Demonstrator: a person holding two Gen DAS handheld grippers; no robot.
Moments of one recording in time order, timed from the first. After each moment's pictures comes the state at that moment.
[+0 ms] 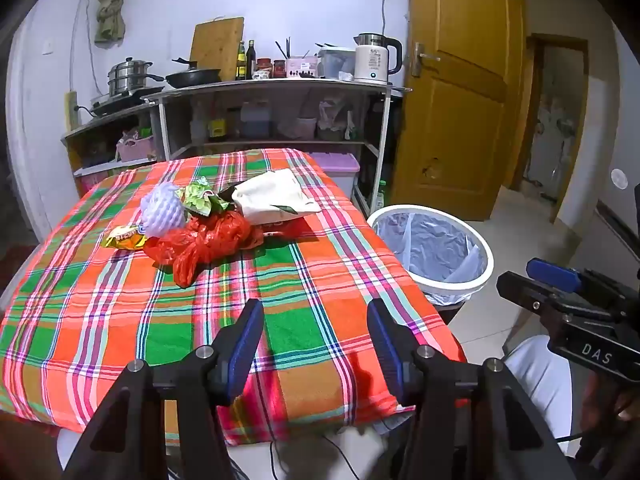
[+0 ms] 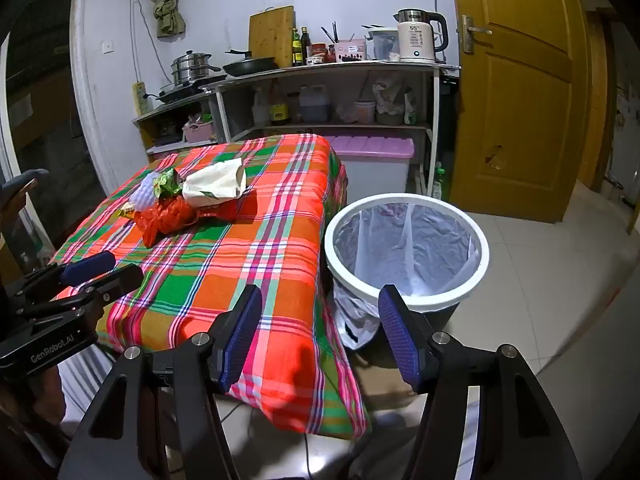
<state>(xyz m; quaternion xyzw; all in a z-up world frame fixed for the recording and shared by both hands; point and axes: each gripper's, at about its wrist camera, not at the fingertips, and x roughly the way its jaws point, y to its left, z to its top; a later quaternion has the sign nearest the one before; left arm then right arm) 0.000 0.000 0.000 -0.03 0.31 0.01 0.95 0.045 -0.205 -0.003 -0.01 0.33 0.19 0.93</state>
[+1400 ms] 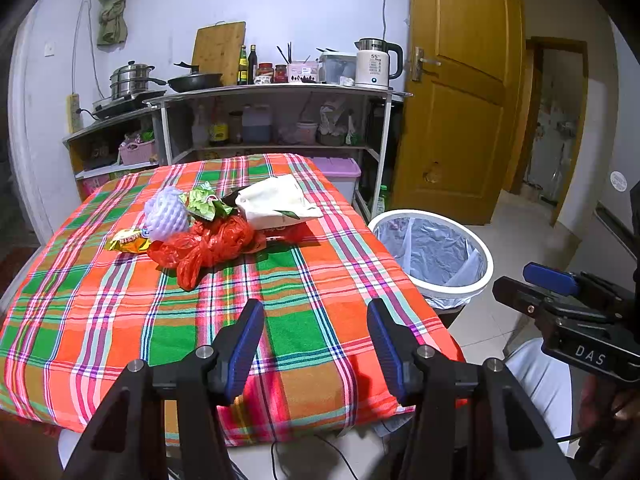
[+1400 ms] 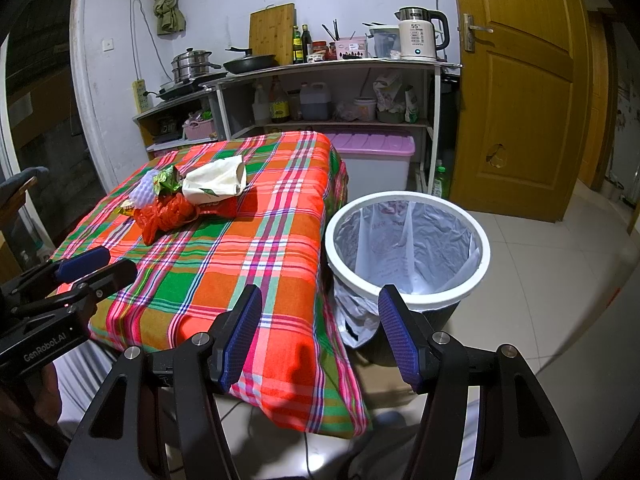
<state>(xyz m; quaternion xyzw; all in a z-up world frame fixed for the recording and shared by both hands) -0.007 -0.003 0.005 -0.03 0.30 0.01 0.95 0.045 -0.205 -0.004 -0.01 0.33 0.19 0.92</state>
